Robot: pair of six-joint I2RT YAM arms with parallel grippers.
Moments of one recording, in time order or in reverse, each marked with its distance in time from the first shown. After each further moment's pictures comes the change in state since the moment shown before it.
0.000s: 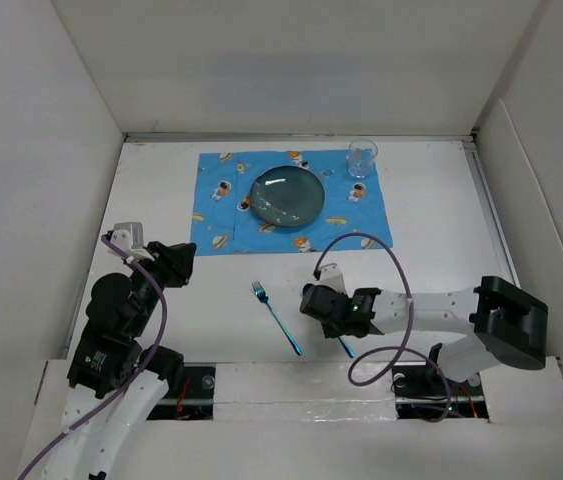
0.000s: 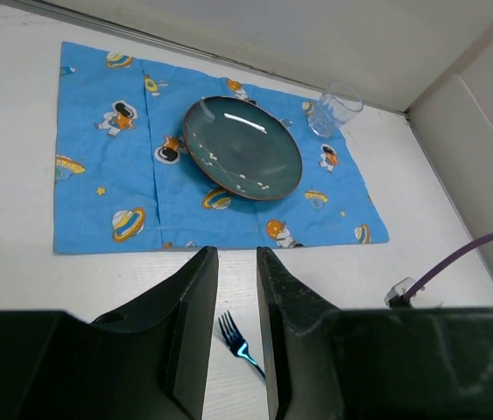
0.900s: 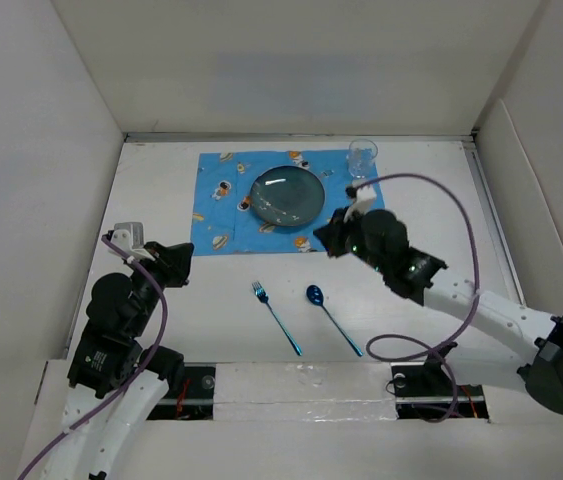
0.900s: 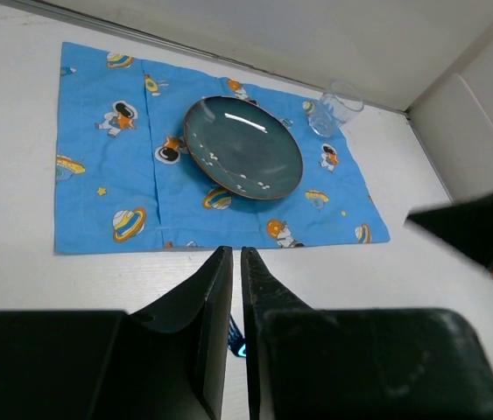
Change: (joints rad) left arm 0.000 0.001 0.000 0.000 -0.003 0.000; right arm -0.513 -0.262 0.176 0.614 -0.298 -0.432
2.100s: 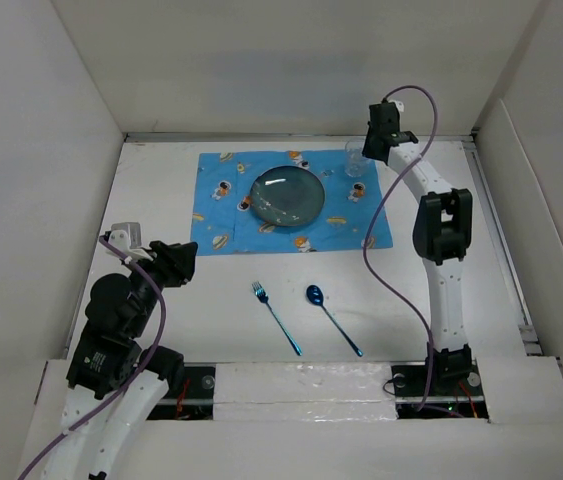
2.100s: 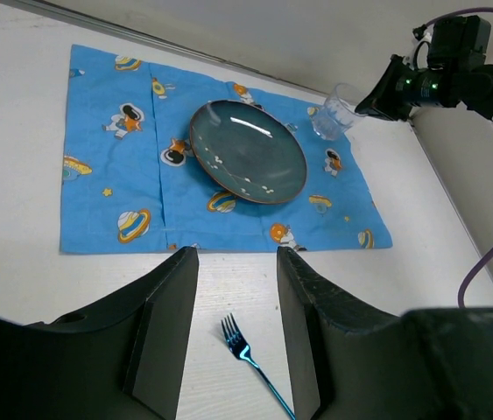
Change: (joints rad) left arm 0.000 -0.003 0.005 -0.007 -0.018 -0.003; right arm -0.486 1.205 1.265 -0.565 0.195 -0.054
